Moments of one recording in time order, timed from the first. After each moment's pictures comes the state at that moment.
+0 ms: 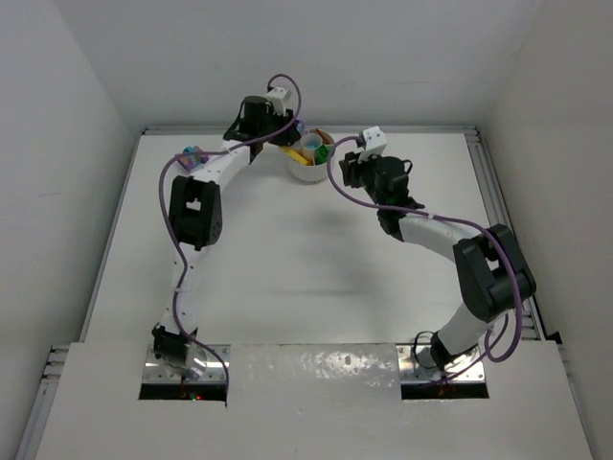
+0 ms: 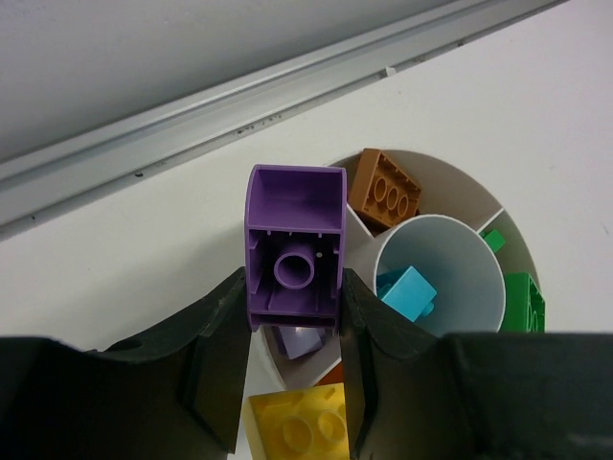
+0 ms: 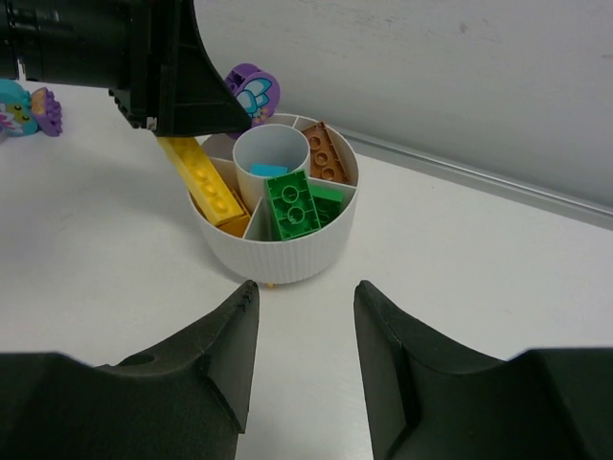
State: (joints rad) left arm -0.26 2.45 2.15 -0.12 0.33 -0.10; right arm 0.42 1.66 0.91 0.65 0.05 -0.02
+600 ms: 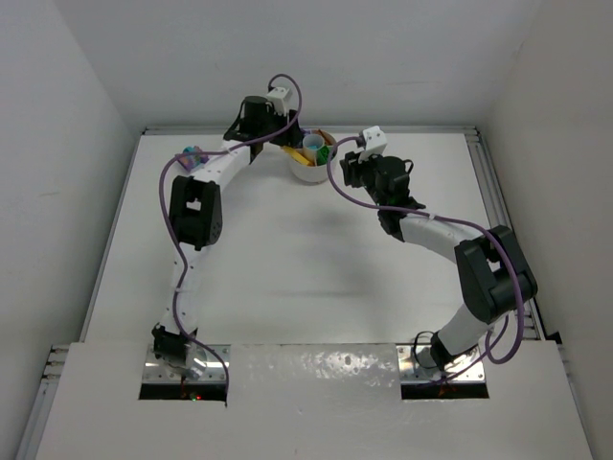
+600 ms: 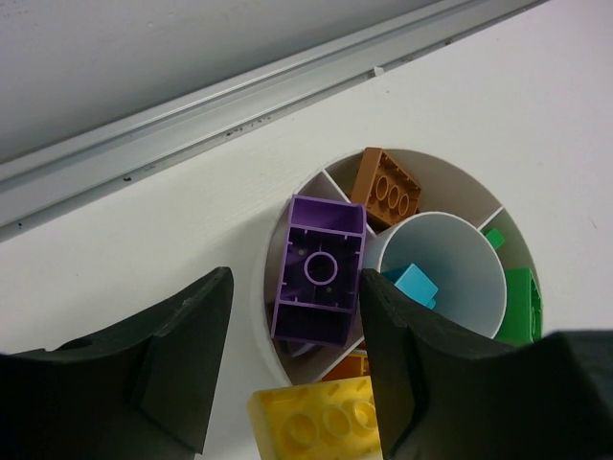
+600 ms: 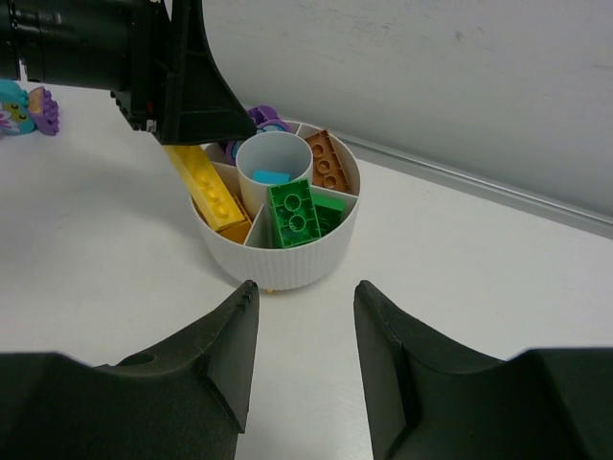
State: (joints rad) left arm -0.26 2.46 2.15 -0.12 0.36 -0.10; right arm 0.42 1.65 0.90 0.65 0.05 -0.04
